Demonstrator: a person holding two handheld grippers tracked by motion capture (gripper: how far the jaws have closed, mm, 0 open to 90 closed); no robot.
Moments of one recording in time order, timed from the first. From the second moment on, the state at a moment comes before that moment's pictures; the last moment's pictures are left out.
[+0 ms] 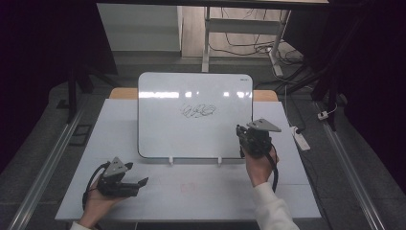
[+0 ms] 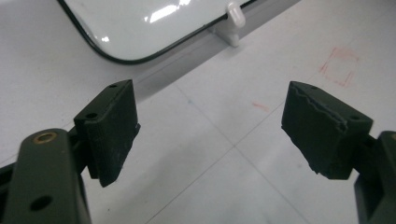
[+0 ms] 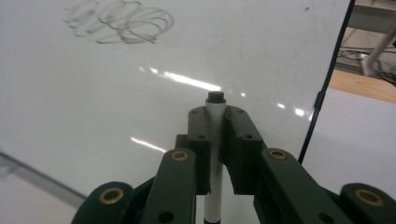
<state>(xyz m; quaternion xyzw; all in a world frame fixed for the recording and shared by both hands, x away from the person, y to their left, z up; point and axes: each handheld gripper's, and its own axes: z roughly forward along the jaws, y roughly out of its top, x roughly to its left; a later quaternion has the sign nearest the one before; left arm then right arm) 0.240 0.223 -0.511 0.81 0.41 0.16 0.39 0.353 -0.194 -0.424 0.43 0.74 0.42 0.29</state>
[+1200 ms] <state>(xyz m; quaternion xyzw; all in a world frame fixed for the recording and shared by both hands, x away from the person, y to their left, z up) 0.277 0.078 -0.457 0.81 0.33 0.11 0.48 0.280 -0.134 -0.440 0.33 0.75 0.54 0.19</state>
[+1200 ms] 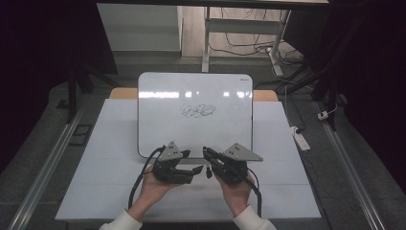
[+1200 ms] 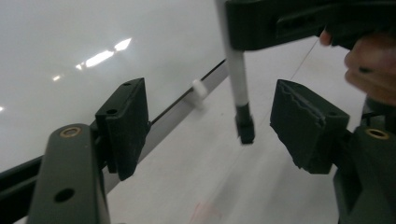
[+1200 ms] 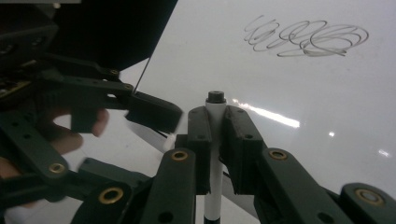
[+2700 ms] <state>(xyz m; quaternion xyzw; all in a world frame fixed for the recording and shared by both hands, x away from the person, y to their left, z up) 0.277 0.098 -0.458 0.85 0.21 0.01 0.48 0.306 -0.174 -0.457 0.14 0.85 0.50 0.00</state>
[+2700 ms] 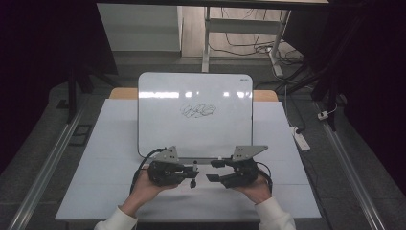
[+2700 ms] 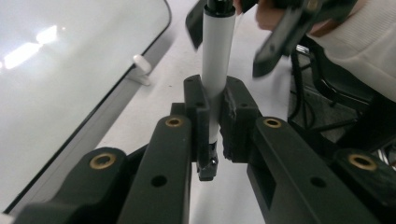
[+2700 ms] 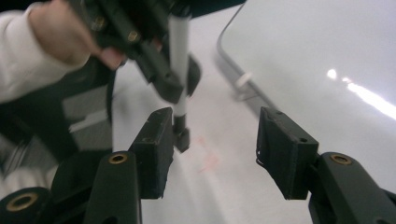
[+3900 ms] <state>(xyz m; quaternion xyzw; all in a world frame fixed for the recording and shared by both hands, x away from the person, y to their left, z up) 0.273 0.086 -0.459 0.87 0.14 -0.05 0.47 0.286 -0.129 -0.484 0.02 0.90 0.42 -0.06</state>
